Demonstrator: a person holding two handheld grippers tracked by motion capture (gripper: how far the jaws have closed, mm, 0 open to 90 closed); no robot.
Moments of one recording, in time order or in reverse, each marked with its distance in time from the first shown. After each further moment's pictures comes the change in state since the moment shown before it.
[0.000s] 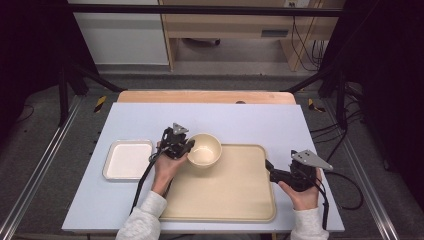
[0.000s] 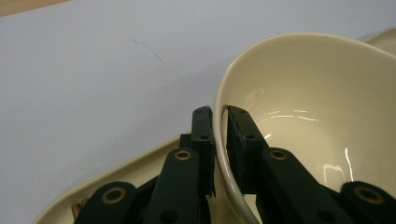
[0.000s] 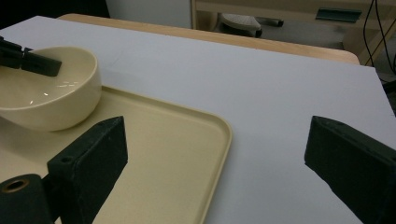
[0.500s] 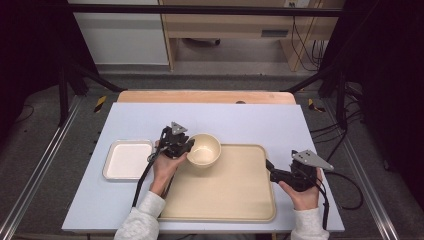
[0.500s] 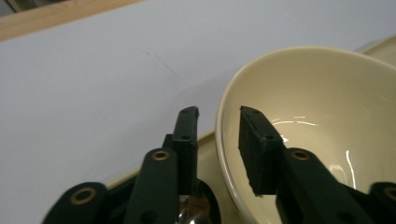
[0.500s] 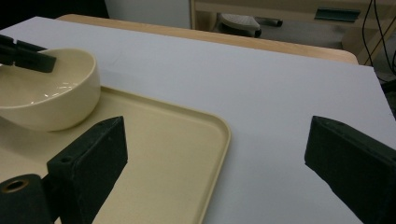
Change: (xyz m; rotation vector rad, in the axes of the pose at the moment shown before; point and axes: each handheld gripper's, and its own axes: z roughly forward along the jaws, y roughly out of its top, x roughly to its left) left arm 0.001 0.004 -0.012 -0.038 0.031 0.020; right arm -0.001 0.000 -0.001 0.001 -0.001 0.005
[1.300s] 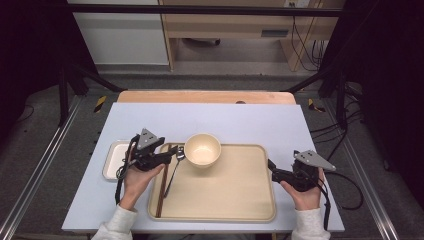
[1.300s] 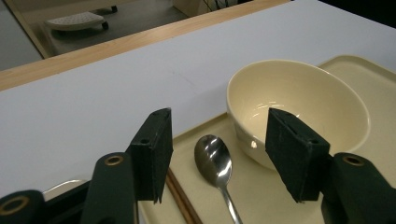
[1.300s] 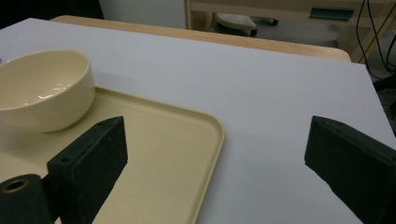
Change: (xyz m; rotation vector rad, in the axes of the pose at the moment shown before) left arm 0.019 -0.026 -0.091 -0.147 -0.014 0.032; right arm -0.003 -0.001 -0.002 -0.001 -0.018 0.007
